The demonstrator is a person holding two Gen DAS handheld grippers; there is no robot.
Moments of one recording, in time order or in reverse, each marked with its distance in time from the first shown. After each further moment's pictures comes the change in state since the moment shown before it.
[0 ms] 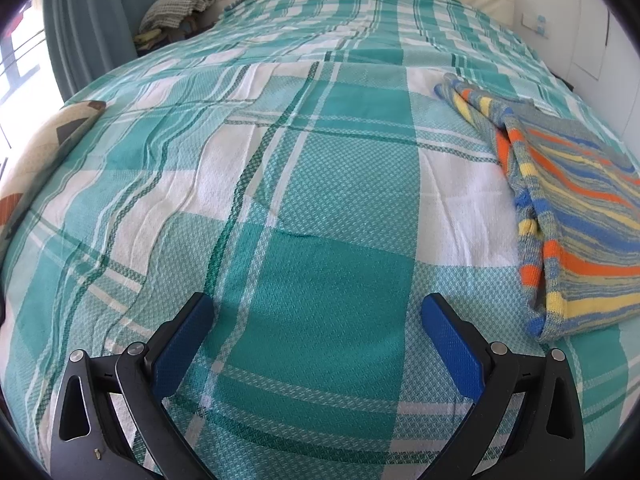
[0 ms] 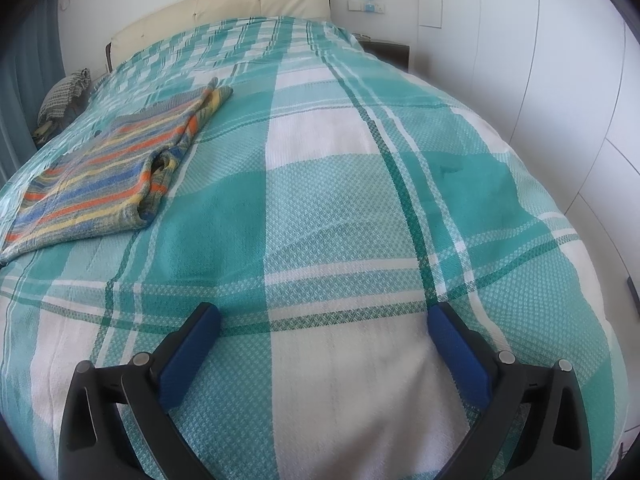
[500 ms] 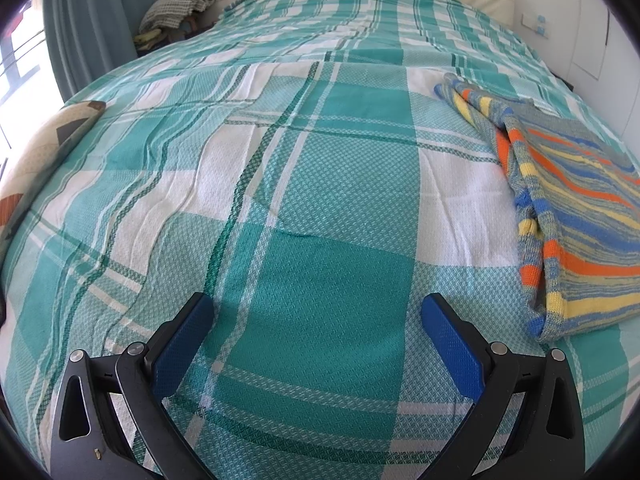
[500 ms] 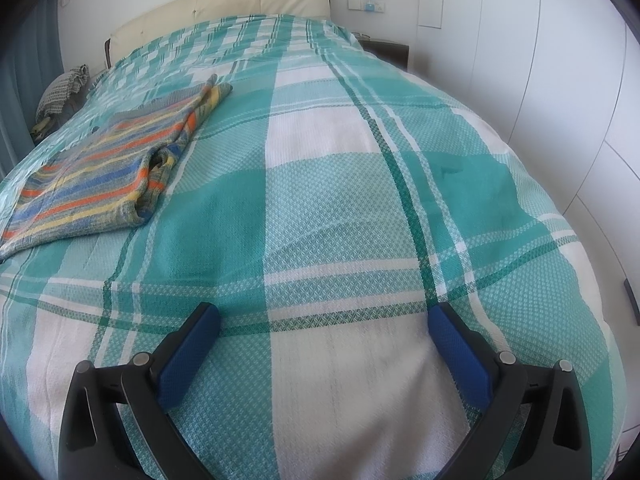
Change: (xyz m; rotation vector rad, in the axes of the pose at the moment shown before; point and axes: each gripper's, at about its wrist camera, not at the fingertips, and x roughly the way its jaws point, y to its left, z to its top) left arm 0.000 0.000 0.000 -0.001 0.000 -0.001; right arm 0.002 0.001 0.001 -0.007 0.005 -0.011
